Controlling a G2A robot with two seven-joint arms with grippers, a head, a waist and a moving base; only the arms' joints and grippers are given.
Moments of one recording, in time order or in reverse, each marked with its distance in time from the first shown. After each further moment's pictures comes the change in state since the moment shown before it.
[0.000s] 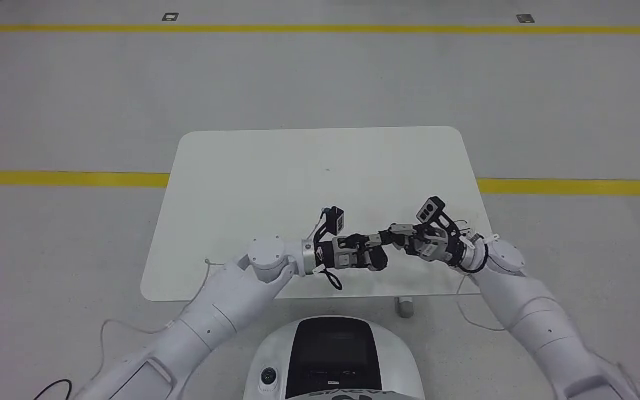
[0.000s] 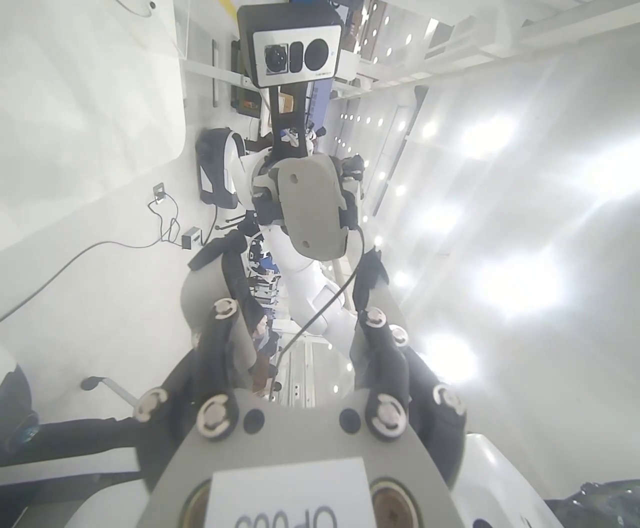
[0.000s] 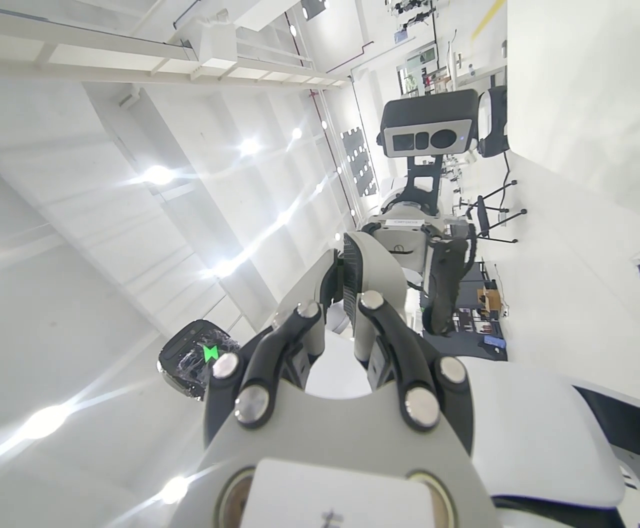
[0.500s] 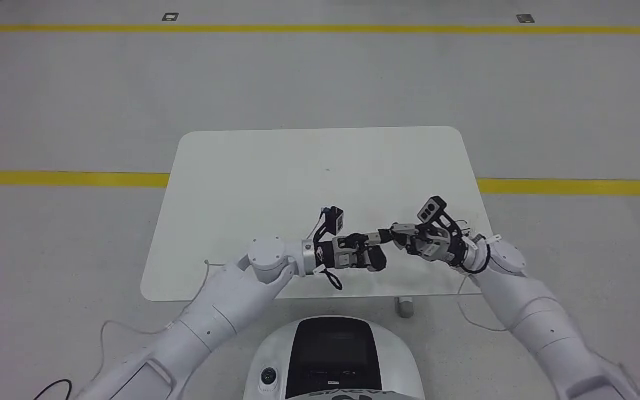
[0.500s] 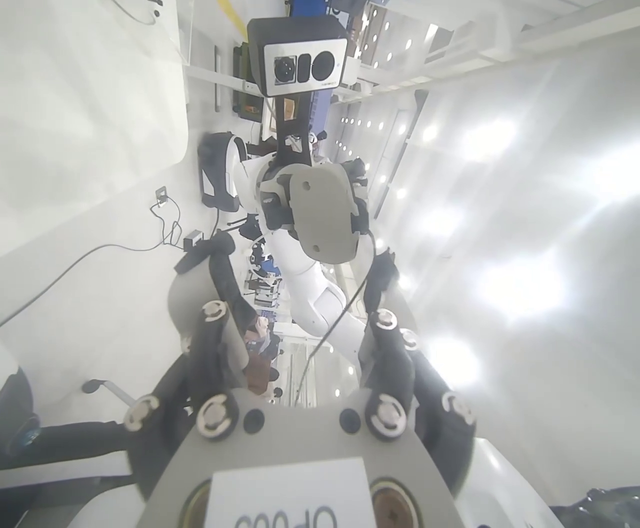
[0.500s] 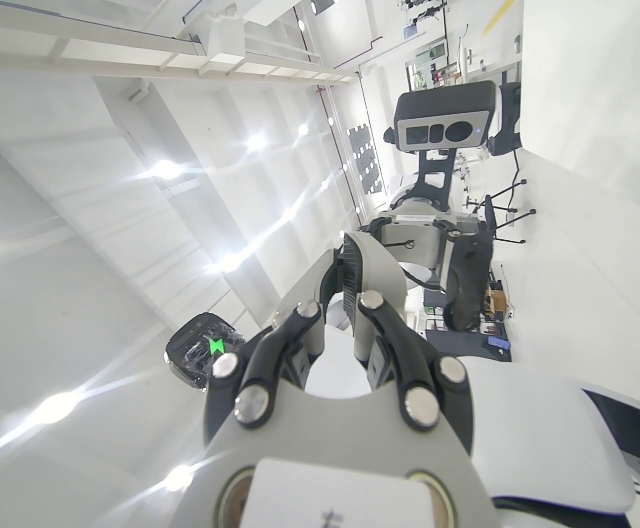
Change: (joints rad) left arm 0.007 0.001 -0.006 -0.009 0.007 0.003 0.011; right arm 0.000 0.010 -0.017 -0.008 0.046 -0.013 0.014
